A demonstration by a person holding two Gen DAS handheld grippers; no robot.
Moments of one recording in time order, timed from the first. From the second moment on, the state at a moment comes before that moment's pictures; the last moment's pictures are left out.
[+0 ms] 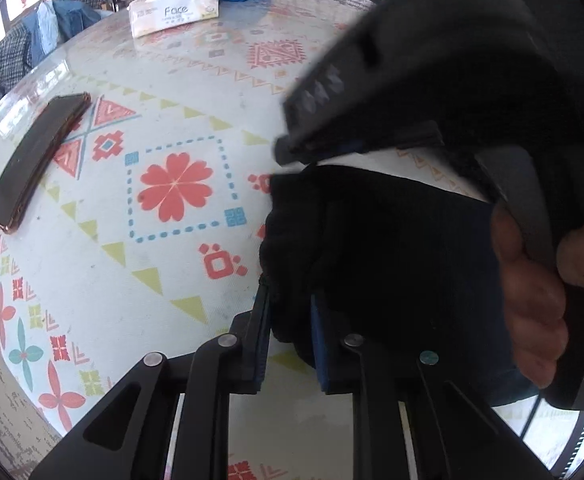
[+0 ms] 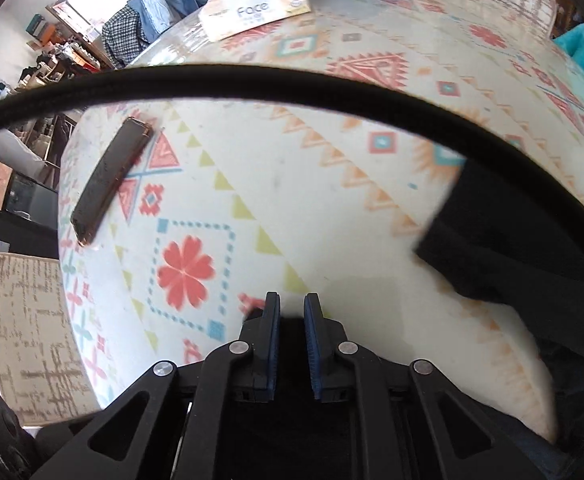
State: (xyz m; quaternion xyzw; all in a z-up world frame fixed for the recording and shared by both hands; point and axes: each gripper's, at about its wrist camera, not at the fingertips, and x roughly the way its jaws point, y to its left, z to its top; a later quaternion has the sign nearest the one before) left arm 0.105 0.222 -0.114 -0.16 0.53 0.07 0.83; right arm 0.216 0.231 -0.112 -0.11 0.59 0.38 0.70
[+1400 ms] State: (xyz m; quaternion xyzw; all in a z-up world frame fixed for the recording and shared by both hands) left arm 0.059 0.064 -0.040 -0.05 0.52 -0.04 0.85; right arm 0.080 -0.300 -0.117 0.25 0.51 -0.11 0.82
